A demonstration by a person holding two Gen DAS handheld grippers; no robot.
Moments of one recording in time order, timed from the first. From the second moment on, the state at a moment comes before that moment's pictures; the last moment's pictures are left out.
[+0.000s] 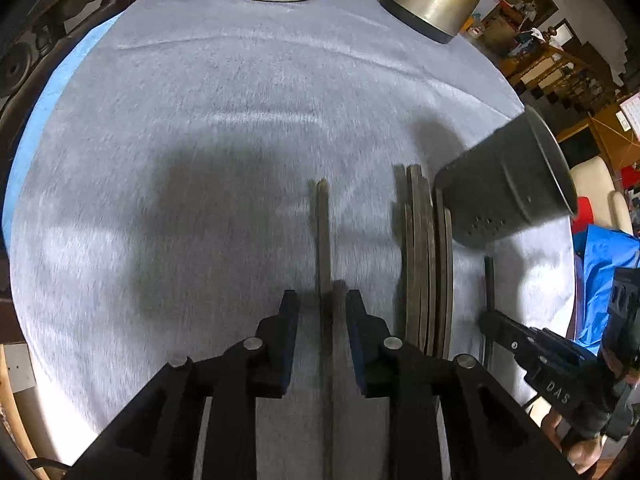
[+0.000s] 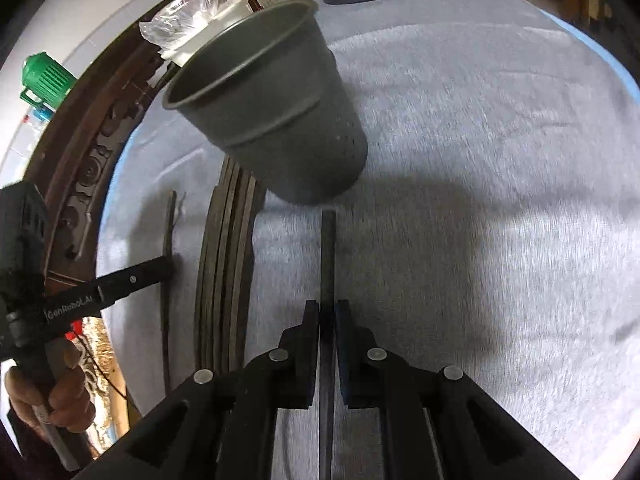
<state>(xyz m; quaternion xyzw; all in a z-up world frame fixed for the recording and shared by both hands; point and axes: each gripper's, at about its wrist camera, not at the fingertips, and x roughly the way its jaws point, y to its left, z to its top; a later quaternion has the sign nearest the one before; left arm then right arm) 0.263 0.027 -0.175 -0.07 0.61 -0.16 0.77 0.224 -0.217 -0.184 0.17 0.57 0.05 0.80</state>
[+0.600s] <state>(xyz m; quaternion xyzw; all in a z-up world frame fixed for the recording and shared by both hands) 0.231 0.044 -0.086 -0.10 0.51 -0.18 0.84 0.190 -0.240 -0.108 0.15 0.44 0.16 0.87</state>
